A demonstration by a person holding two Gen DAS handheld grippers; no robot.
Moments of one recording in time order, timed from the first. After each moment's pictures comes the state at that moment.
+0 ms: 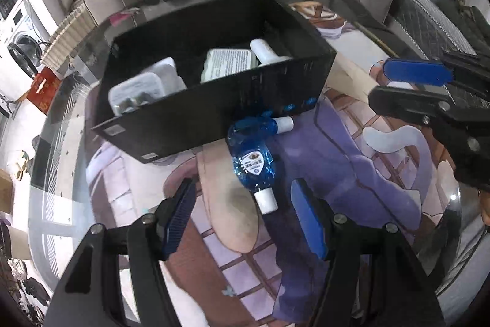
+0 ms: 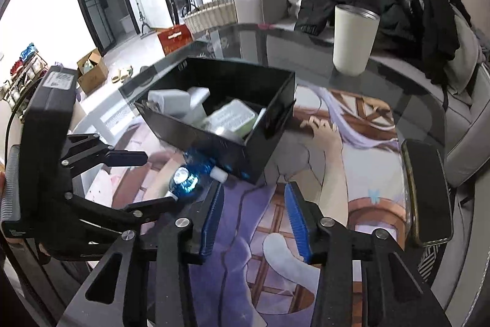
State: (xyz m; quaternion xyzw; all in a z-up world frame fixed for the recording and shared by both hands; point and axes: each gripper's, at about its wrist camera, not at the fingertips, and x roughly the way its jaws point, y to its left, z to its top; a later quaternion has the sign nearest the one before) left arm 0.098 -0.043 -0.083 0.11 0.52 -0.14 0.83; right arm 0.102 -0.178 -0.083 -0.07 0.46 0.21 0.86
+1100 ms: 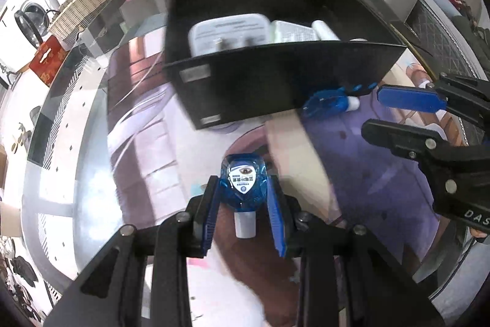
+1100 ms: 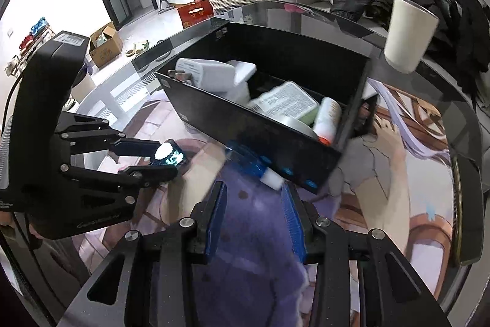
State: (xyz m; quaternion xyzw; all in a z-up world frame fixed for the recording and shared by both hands) left arm 0.106 0.020 -0.102 0.07 0.55 -0.12 0.82; right arm 0.116 -0.105 -0.120 -0.11 0.48 0.25 0.83
